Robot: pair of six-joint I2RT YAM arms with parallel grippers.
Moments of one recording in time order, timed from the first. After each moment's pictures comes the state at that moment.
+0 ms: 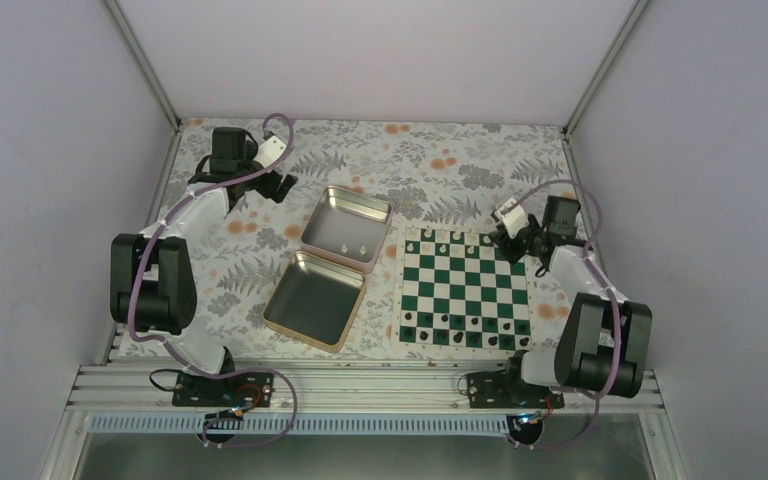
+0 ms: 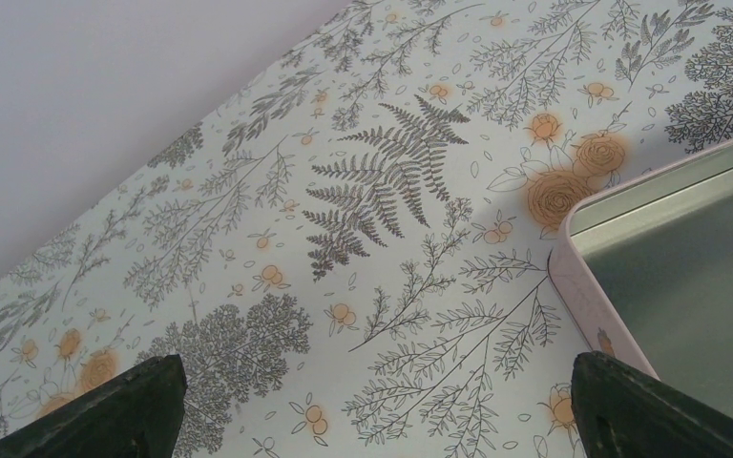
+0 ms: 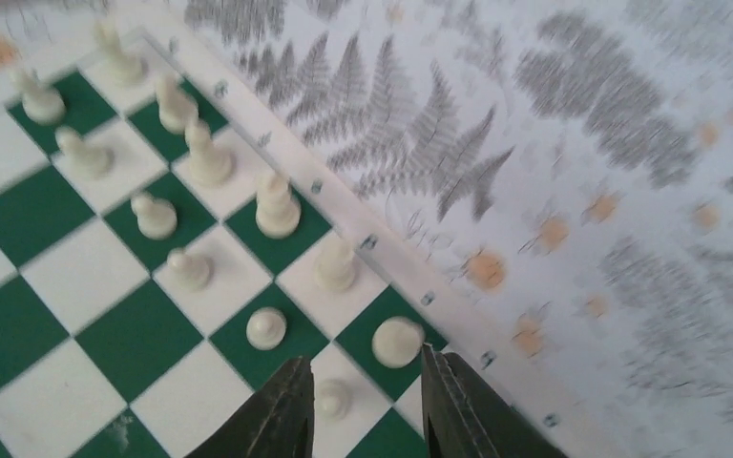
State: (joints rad) left arm -0.08 1.66 1.17 -0.20 0.30 0.53; right arm -0.19 1.38 0.67 -0.23 -0.51 -0.79
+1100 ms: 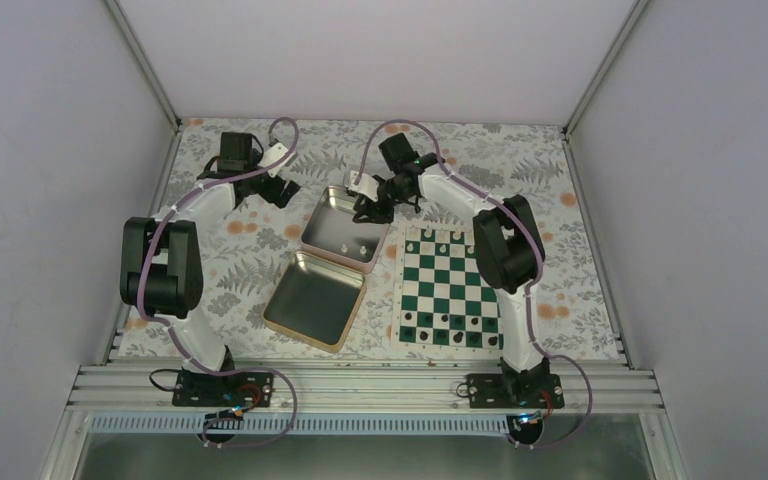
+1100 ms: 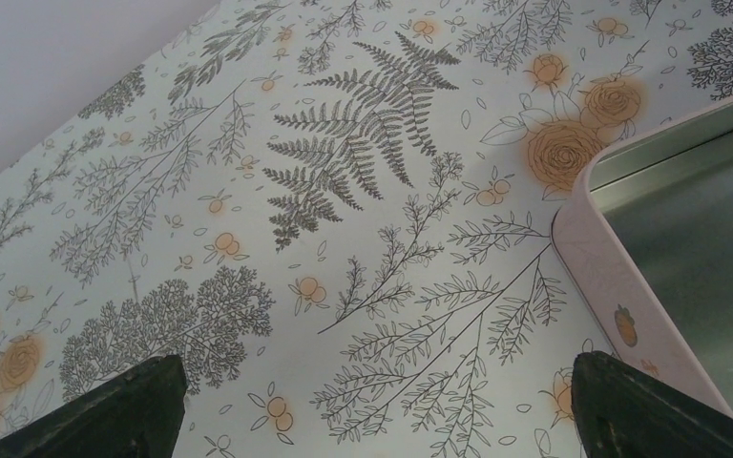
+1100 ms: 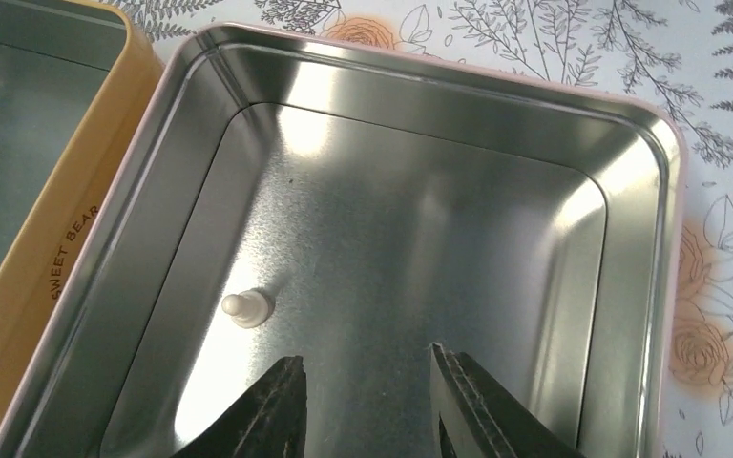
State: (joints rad) left arm -0.08 1.76 1.20 -0.22 0.31 0.54; right arm 0.54 2.13 1.71 -0.67 -0.61 -0.81
